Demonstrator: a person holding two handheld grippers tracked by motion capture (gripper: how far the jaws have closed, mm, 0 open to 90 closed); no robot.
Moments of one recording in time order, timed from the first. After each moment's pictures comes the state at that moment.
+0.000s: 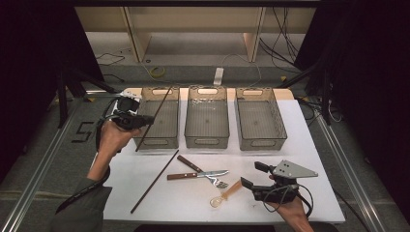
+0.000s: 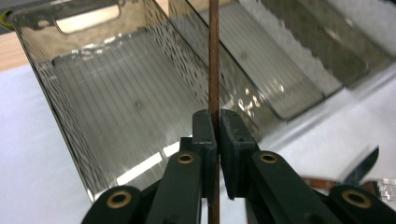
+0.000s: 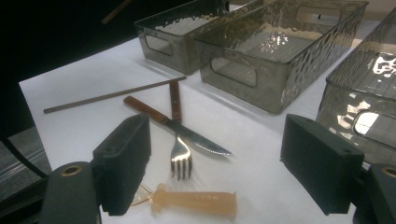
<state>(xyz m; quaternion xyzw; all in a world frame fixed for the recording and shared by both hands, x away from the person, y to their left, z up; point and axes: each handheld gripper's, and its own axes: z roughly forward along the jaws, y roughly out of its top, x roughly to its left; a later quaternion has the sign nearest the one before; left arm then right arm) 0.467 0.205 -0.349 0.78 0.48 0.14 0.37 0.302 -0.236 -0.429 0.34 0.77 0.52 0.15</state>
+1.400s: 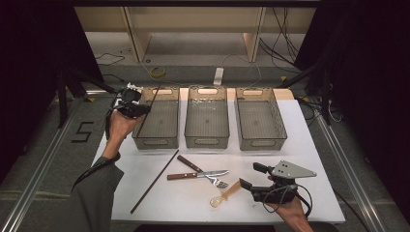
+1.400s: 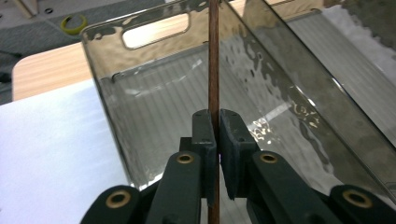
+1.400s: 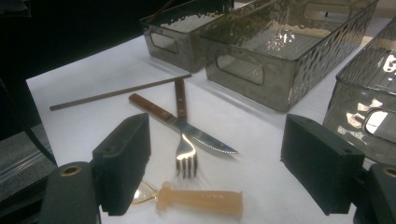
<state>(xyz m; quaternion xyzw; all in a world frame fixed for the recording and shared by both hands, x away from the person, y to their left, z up) 0.528 0.216 -0.384 0.77 0.51 0.20 0.34 0.303 -0.234 -0.432 0.34 0.77 0.52 0.14</state>
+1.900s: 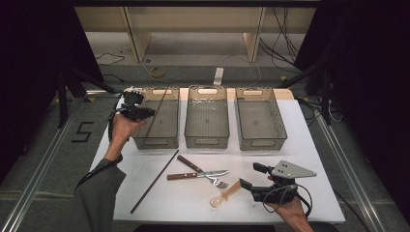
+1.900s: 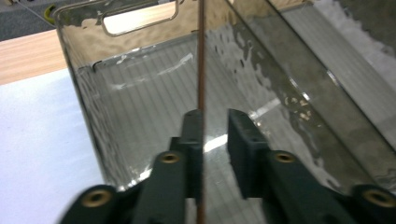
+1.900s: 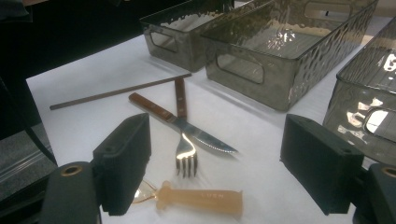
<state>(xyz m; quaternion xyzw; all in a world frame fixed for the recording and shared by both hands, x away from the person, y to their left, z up) 0.525 0.210 -0.395 0.76 0.52 0.18 0.34 0.303 -0.234 -0.432 0.34 0.77 0.52 0.14</state>
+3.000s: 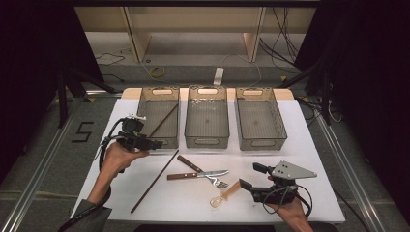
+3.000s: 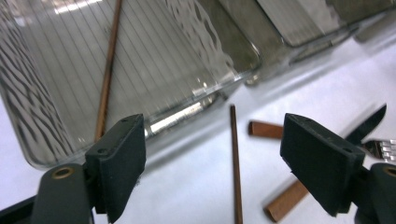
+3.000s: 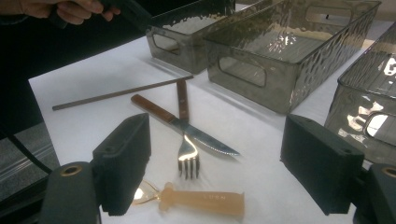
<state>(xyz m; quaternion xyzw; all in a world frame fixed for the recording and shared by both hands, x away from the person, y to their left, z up) 0.430 0.199 -0.404 0.80 0.50 0.08 0.32 0.301 -0.233 -0.429 0.33 0.77 0.52 0.15</state>
